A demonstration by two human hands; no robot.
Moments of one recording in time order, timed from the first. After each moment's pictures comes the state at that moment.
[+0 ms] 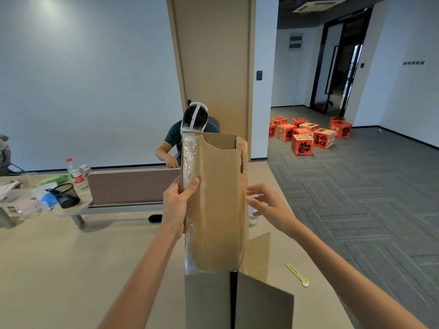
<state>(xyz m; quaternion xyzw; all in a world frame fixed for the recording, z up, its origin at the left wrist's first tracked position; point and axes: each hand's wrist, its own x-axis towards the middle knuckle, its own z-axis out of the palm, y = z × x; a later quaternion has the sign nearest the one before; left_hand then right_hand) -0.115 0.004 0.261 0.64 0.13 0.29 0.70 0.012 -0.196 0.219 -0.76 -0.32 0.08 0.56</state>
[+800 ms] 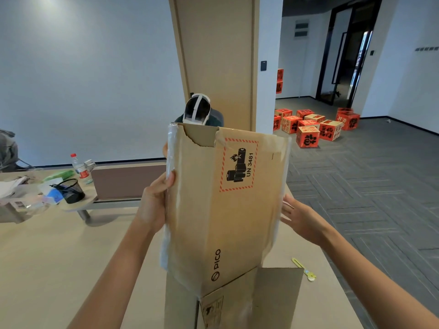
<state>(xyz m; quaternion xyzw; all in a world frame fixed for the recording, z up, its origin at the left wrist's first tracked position) -0.139 0.042 0.277 0.62 0.05 0.20 0.75 0.050 -0.250 0.169 -0.64 -0.20 0.31 0.68</state>
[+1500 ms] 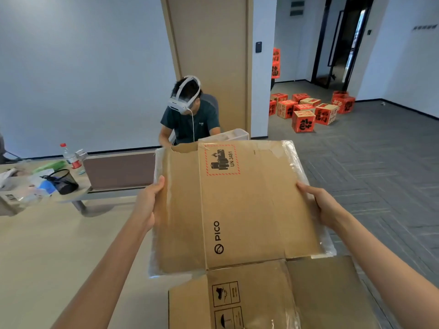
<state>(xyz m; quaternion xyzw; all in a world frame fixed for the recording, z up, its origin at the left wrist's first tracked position) -0.122 0.089 0.213 0.60 0.28 0.19 0.73 0.045 -0.274 0.182 -0.67 0.01 0.26 0.69</state>
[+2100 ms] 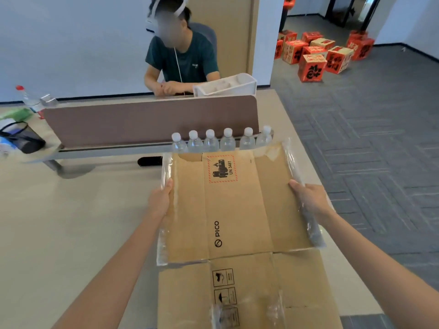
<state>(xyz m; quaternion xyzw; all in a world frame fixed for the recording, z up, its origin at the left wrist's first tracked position) -0.049 0.152 0.016 0.69 0.46 0.09 0.56 0.092 -0.209 0.042 -0.84 0.10 0.15 0.52</state>
